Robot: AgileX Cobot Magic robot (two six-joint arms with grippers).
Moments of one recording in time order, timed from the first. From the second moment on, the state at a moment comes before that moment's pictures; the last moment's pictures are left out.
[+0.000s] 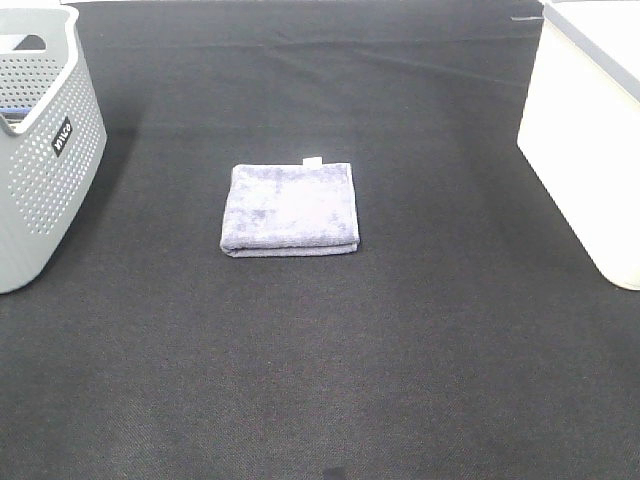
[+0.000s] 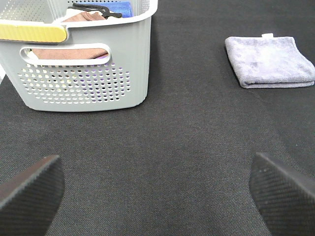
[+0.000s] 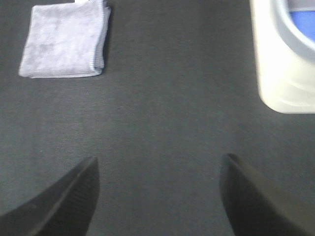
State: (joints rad) left arm 0.00 0.00 -0.50 -0.06 1.05 -0.01; right arm 0.04 1.01 -0.95 0.25 0.94 -0.09
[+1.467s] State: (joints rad) left arm 0.00 0.00 -0.50 -0.06 1.05 -0.01; right arm 0.20 2.16 -1.93 0.45 1.21 -0.24
